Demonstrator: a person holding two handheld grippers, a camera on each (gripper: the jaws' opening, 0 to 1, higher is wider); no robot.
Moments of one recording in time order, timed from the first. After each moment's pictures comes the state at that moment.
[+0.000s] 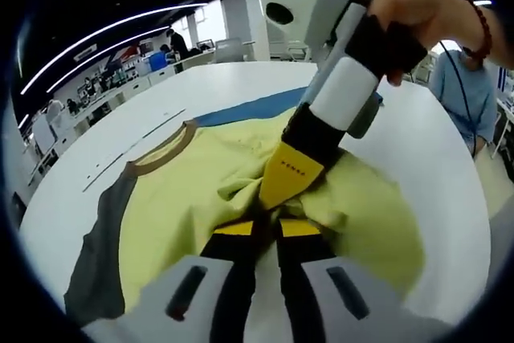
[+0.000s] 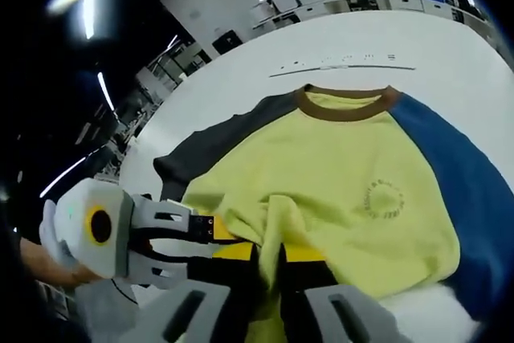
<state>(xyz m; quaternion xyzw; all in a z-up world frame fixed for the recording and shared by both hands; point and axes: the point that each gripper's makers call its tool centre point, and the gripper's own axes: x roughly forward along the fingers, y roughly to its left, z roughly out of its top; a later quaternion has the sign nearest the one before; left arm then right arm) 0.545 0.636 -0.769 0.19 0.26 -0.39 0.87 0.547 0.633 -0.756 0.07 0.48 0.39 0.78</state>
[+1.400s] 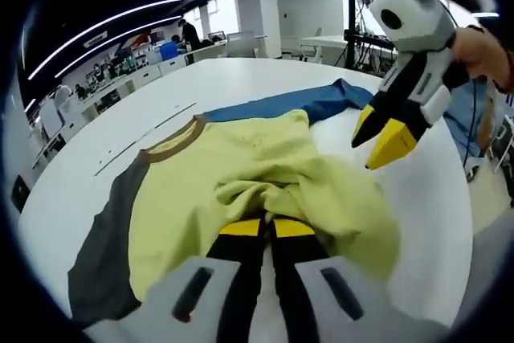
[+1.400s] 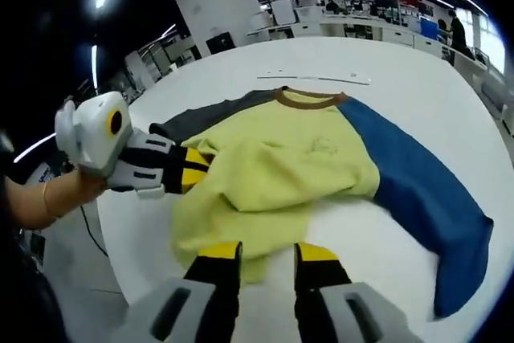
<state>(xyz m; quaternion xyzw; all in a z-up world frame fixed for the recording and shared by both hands) 0.523 0.648 -0.751 0.17 0.28 -0.36 0.87 0.479 0.552 -0.752 -0.03 0.45 0.35 0.82</state>
